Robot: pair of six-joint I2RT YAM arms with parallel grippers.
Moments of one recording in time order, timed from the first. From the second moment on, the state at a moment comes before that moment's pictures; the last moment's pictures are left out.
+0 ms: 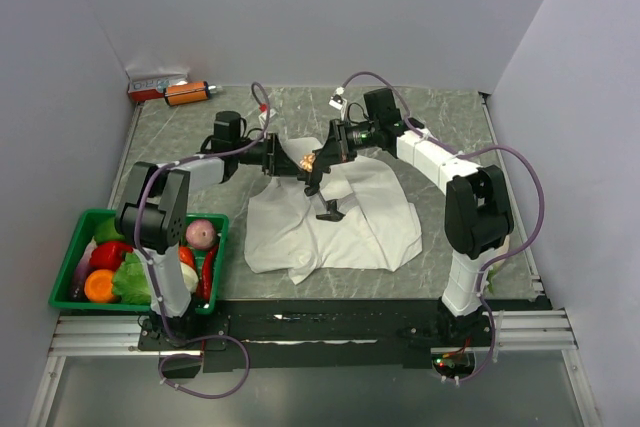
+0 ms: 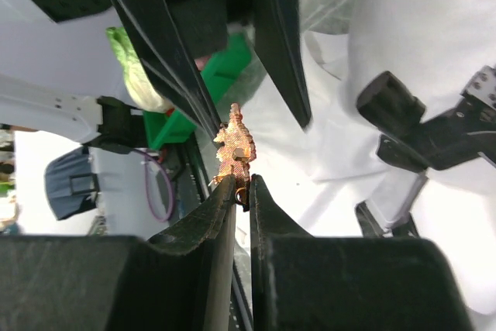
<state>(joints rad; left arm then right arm) -0.24 1.91 1.13 0.37 1.28 -0.48 0.38 1.88 1.48 -0.34 -0.98 0.27</state>
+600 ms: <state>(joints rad) -0.30 1.91 1.13 0.42 1.28 -0.52 0.38 1.87 1.48 -0.32 -0.99 0.29</state>
